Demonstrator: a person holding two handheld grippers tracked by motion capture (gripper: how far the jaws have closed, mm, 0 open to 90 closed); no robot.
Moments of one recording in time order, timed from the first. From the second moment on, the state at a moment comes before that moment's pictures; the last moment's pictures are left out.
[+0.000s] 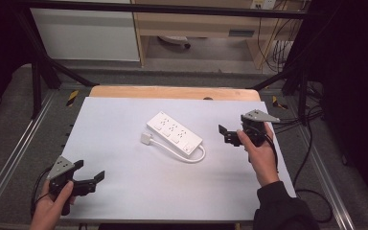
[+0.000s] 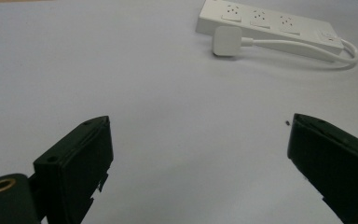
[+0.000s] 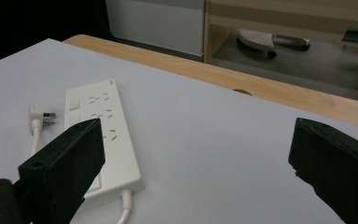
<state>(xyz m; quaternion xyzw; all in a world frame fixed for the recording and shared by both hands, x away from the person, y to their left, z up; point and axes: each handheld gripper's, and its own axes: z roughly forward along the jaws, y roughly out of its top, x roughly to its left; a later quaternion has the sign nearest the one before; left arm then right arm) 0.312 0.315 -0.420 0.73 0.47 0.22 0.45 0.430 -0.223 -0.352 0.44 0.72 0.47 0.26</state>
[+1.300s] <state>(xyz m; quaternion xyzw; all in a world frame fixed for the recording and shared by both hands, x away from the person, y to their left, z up) 0.312 0.315 -0.420 0.73 0.47 0.22 0.45 0.381 -0.283 -0.418 0.50 0.71 0.44 0.21</state>
